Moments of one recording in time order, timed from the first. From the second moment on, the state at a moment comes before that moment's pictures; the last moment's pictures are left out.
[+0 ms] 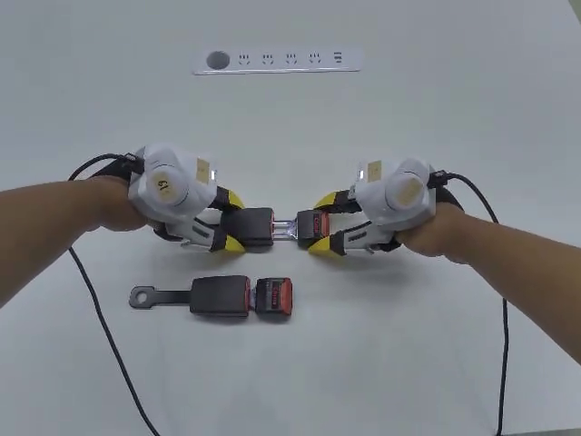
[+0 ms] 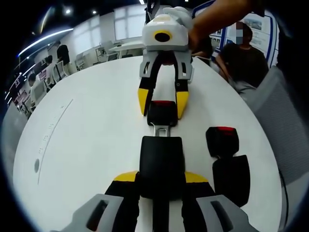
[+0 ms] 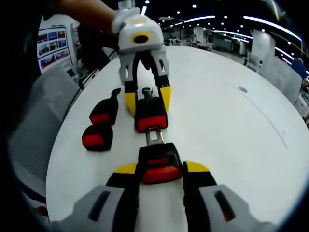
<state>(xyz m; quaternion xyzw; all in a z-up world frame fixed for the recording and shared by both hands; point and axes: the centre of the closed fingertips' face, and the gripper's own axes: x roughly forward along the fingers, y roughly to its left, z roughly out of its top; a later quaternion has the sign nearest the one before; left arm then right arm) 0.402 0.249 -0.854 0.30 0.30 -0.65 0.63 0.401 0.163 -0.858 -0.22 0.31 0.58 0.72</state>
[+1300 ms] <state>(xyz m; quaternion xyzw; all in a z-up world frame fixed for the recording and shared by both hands) 0.400 0.248 -0.855 0.31 0.31 -0.65 0.62 0.378 0.079 -0.856 -0.22 0.33 0.56 0.73</state>
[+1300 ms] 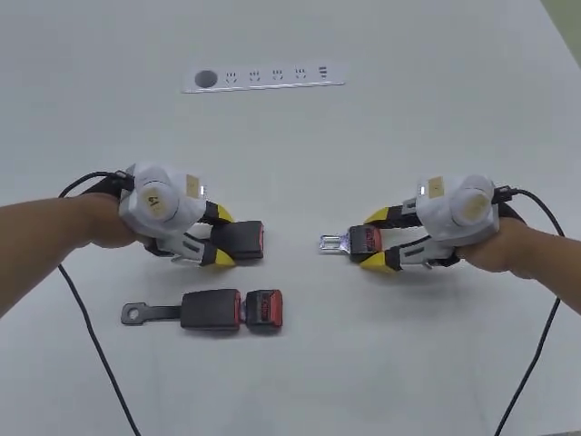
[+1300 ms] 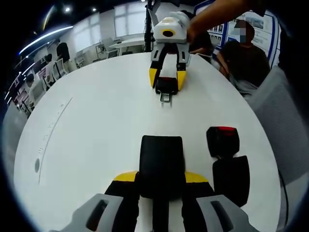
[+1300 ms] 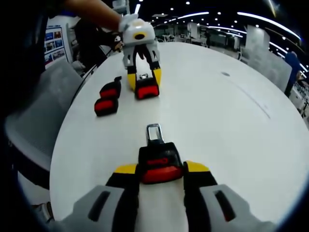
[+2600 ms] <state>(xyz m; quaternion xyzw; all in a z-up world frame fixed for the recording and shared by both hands) 0.415 0.269 -0.769 0.13 0.31 -0.46 0.82 0.402 0.072 -0.803 -0.15 0.26 0.39 0.87</state>
